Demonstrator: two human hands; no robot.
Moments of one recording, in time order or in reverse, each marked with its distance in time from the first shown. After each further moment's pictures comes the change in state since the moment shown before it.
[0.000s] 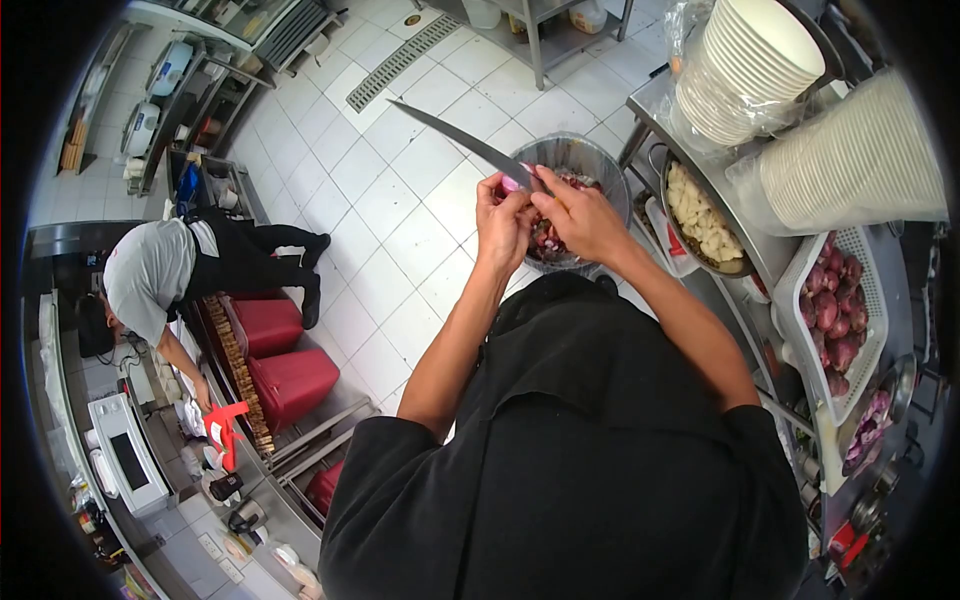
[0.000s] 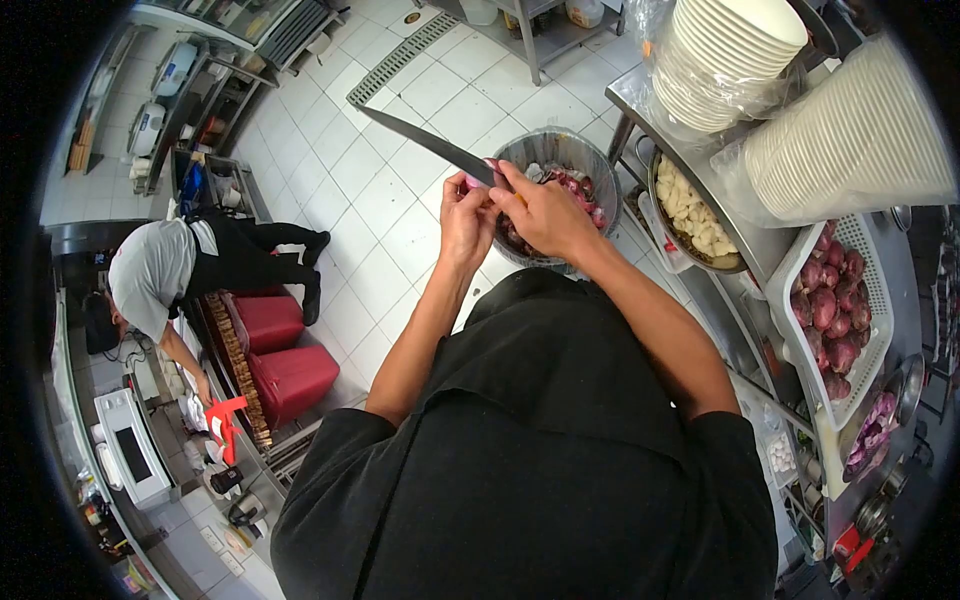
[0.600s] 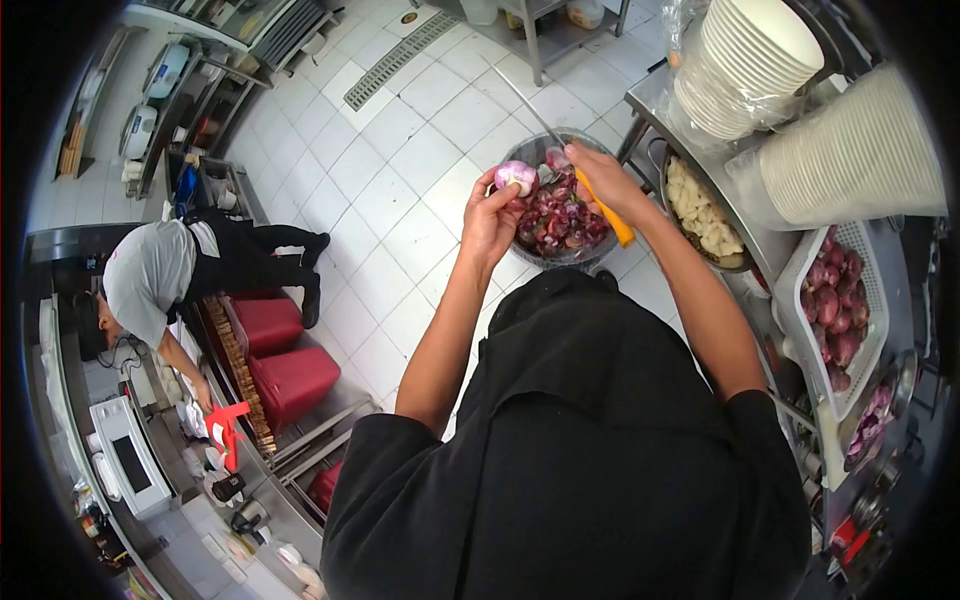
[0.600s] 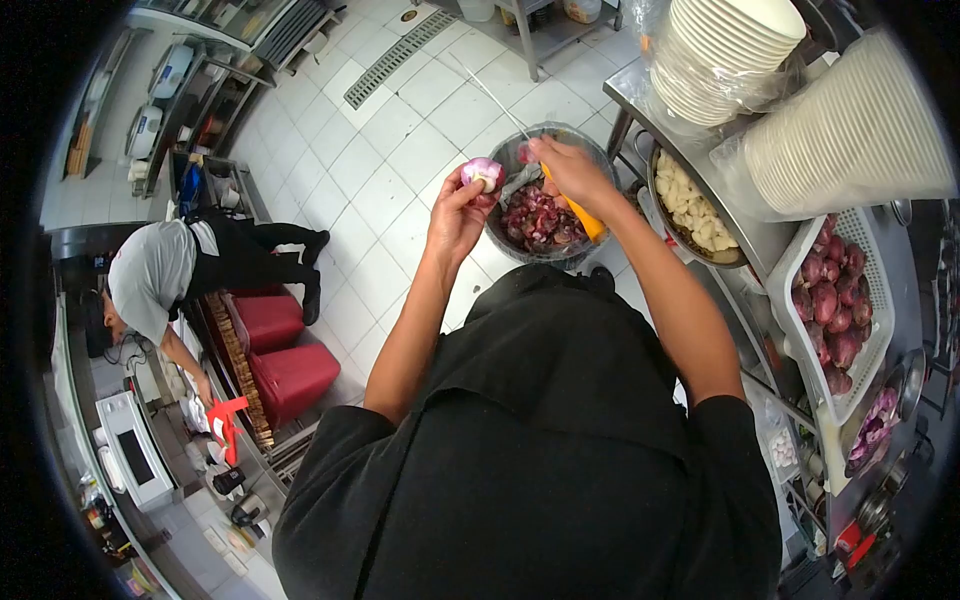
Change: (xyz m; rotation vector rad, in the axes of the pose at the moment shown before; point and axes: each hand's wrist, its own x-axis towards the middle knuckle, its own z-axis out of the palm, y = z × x) left_hand 0.020 0.005 -0.037 0.029 -0.095 -0.134; right_hand 0.029 0.025 -0.031 0.591 -0.109 0.605
